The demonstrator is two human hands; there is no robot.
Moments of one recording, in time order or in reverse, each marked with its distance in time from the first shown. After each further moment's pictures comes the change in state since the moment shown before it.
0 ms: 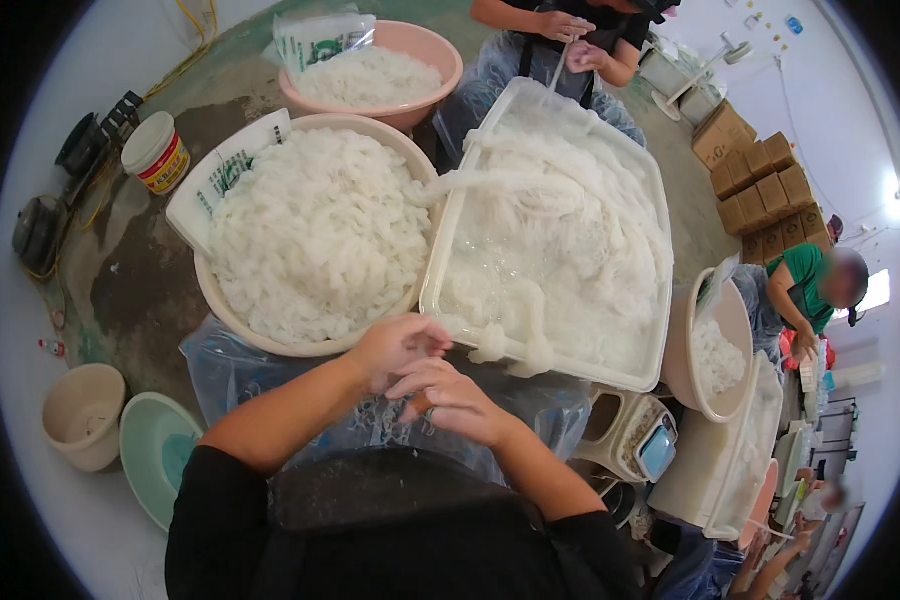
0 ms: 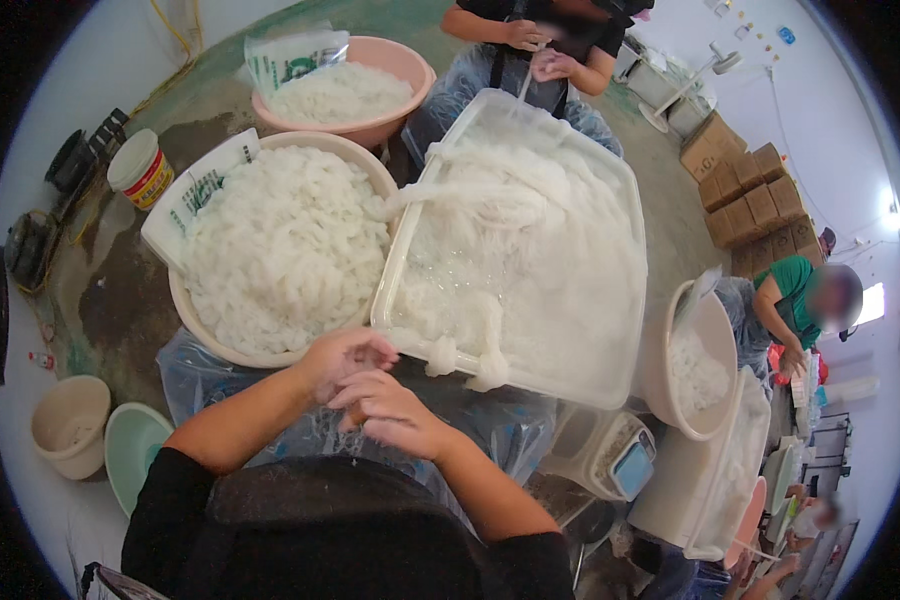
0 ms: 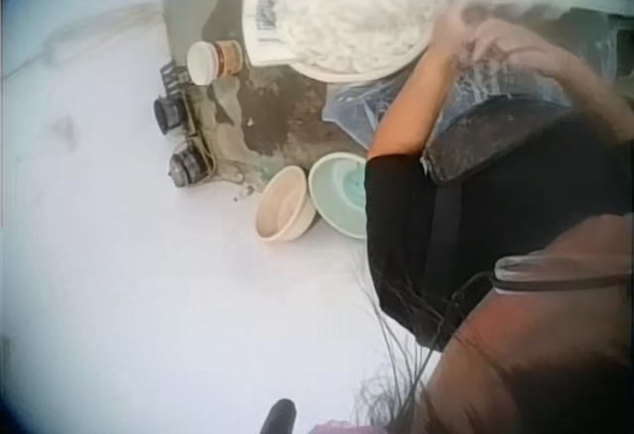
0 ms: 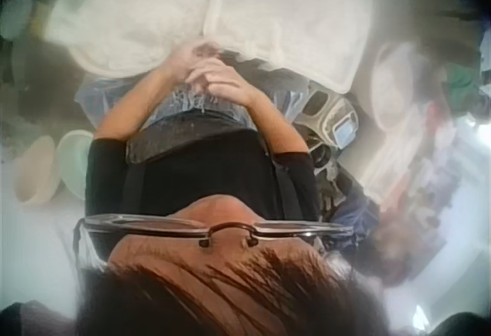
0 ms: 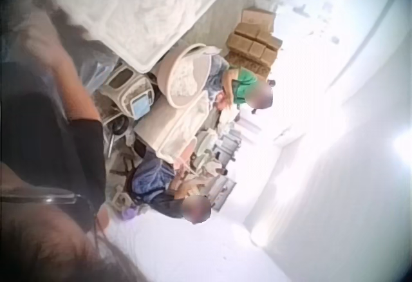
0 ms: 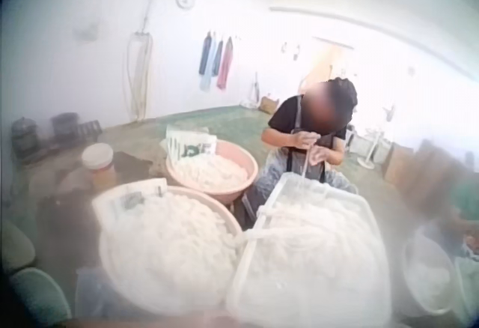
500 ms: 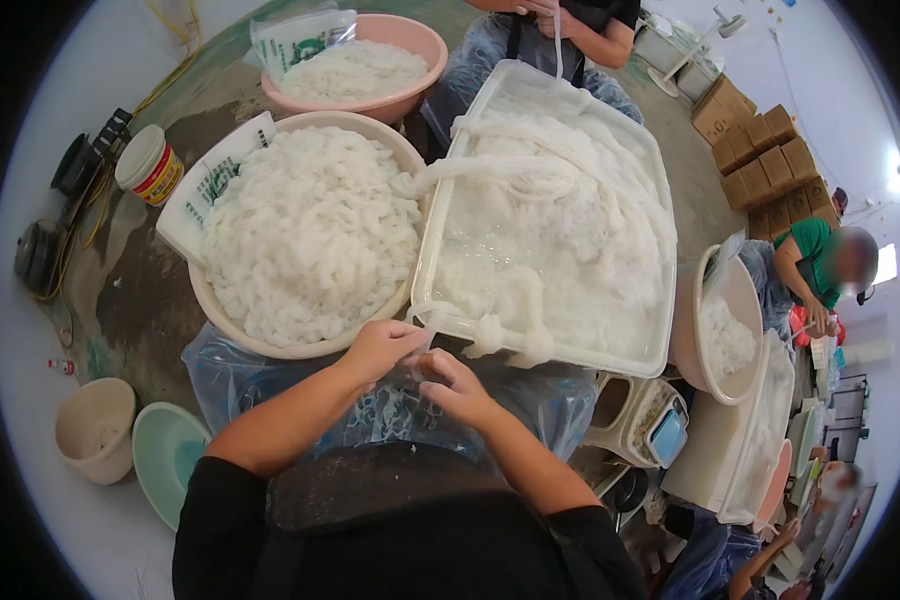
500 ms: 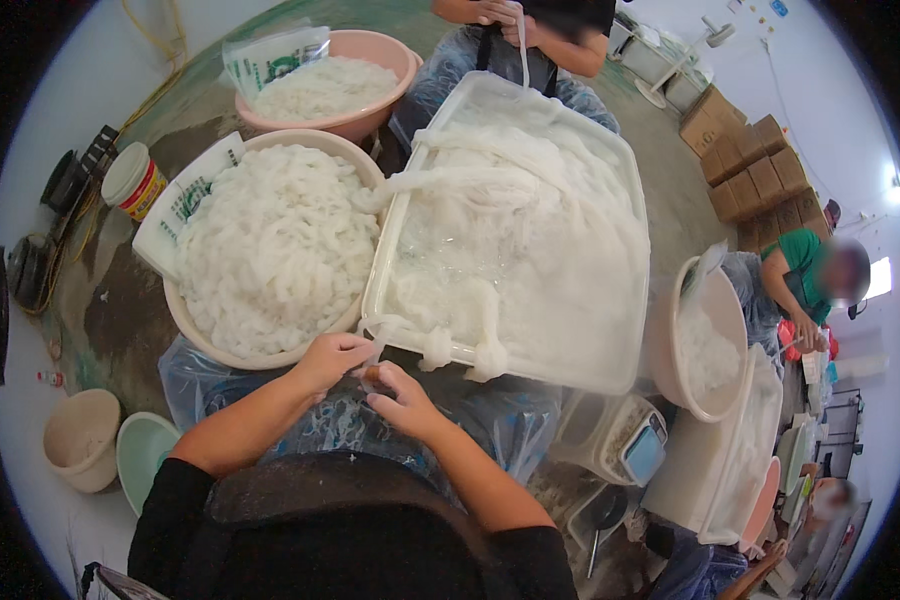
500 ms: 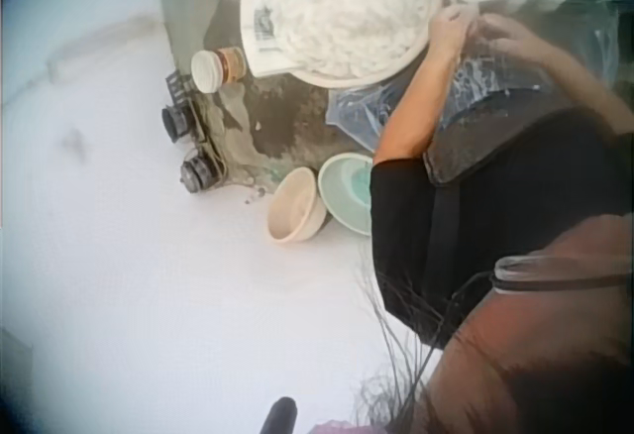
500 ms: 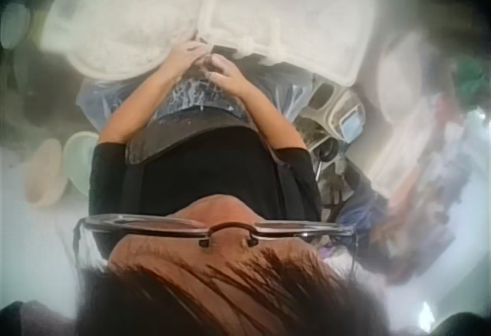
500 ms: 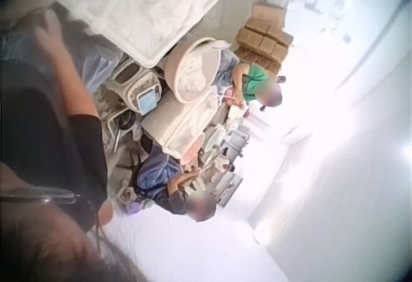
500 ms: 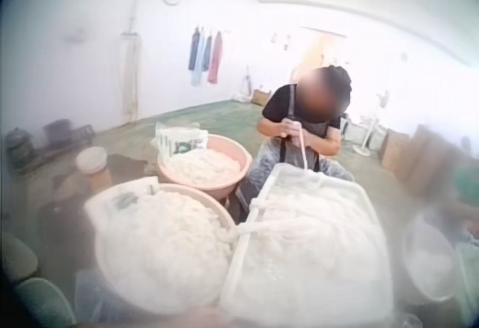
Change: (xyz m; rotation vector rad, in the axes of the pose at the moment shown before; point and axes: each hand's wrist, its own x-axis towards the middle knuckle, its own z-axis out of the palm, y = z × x) left_hand 0.002 -0.018 -0.009 0.396 0.259 0.009; right_hand -0.042 0.075 0.009 0.265 0.165 0.426
